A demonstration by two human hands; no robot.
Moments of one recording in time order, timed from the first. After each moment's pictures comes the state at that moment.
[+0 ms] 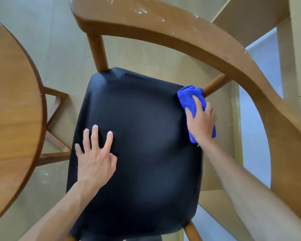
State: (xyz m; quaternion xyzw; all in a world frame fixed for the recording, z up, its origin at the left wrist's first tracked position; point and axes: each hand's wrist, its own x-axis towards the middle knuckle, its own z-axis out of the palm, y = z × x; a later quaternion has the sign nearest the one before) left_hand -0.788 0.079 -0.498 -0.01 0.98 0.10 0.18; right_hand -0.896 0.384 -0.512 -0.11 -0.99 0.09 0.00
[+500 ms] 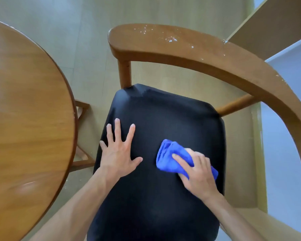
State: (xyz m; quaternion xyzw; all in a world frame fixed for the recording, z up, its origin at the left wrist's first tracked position) left_hand -0.851 0.067 -0.502 0.01 0.95 0.10 0.29; right_hand -0.802 0.333 -0.515 0.18 -0.98 0.11 0.01
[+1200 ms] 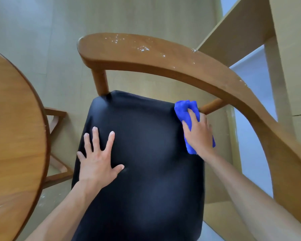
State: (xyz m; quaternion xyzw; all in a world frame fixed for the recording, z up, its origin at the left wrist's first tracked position) left_hand -0.853 0.068 -0.504 0.01 0.95 0.09 0.29; right_hand -0.924 0.377 -0.501 -0.13 -0.99 0.08 -0.05
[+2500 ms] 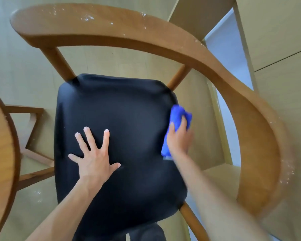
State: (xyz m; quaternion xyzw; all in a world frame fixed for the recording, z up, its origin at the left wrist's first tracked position) left_hand -0.806 0.118 -0.491 0.06 0.95 -0.03 0.31; right_hand -0.829 0.352 -0.474 -0.47 -0.84 0.24 -0.09
